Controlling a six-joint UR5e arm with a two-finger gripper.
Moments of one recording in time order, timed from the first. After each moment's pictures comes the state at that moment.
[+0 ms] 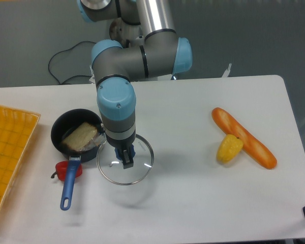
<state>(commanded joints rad) 2.27 -1.94 -1.52 -1.27 1.51 1.49</state>
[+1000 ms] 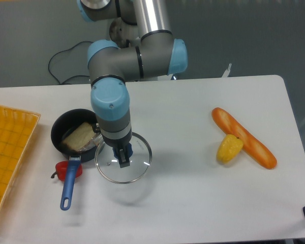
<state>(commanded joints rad) 2.20 -1.94 -1.52 -1.28 1.60 1.48</state>
